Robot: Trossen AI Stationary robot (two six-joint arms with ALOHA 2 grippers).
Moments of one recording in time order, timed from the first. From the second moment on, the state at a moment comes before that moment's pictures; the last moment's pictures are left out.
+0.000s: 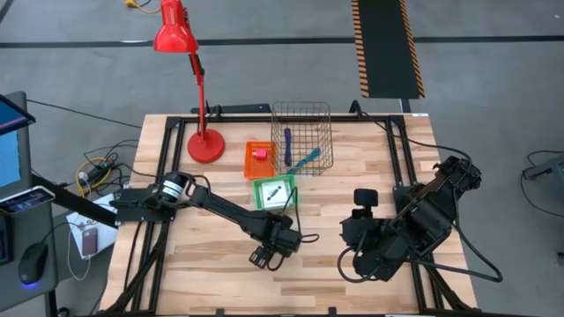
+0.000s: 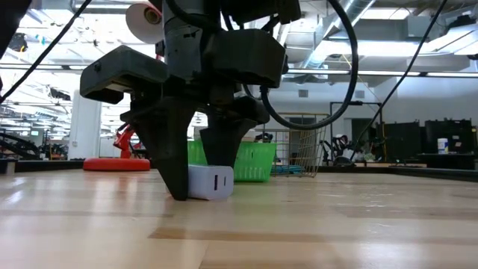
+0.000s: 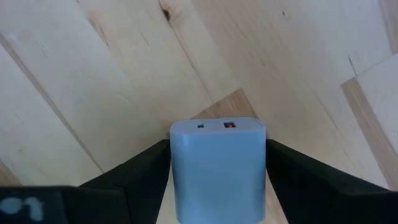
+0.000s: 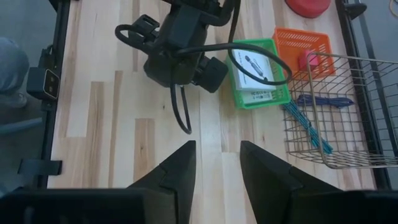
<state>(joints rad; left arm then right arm) -0.32 2.19 1.57 -0.80 0.06 0.23 0.73 1.71 2.04 -1.57 0.53 0.56</state>
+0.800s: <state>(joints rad) -0.34 2.14 1.71 -1.11 0.11 0.13 0.73 1.71 2.04 -1.57 0.53 0.56</state>
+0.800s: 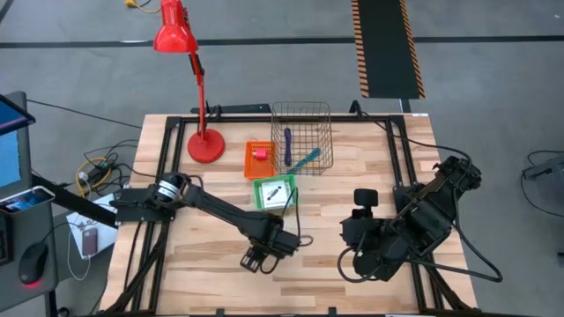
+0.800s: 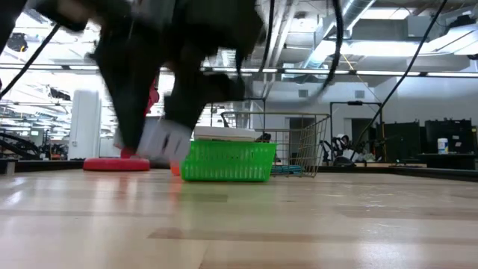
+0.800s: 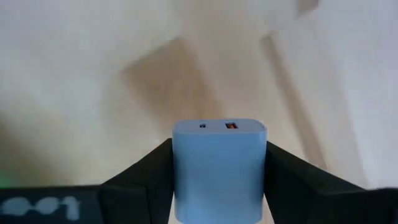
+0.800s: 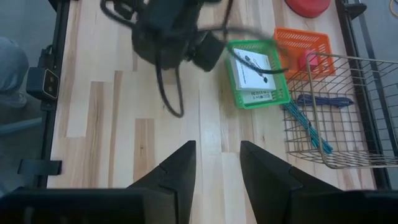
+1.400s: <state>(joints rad) -0.11 1.95 1.84 -1.53 -0.45 0.12 0.73 1.71 2.04 -1.57 0.53 0.56</state>
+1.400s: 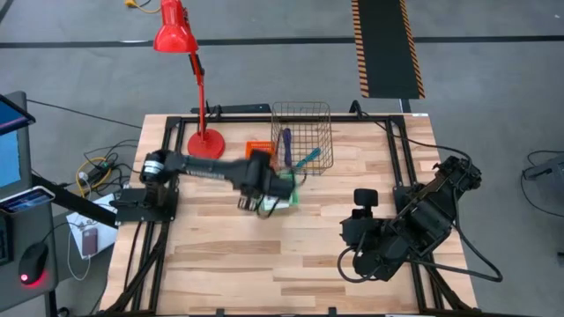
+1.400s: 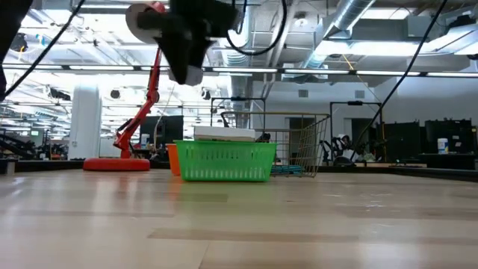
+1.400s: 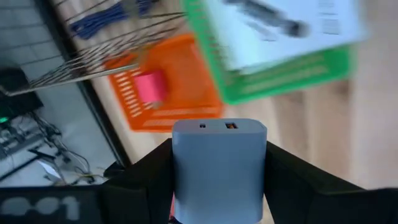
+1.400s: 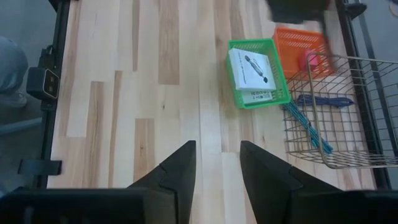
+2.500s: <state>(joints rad) 0.22 1.95 1.73 -1.24 -0.32 0.30 0.73 1.71 2.04 -1.57 0.53 0.58</state>
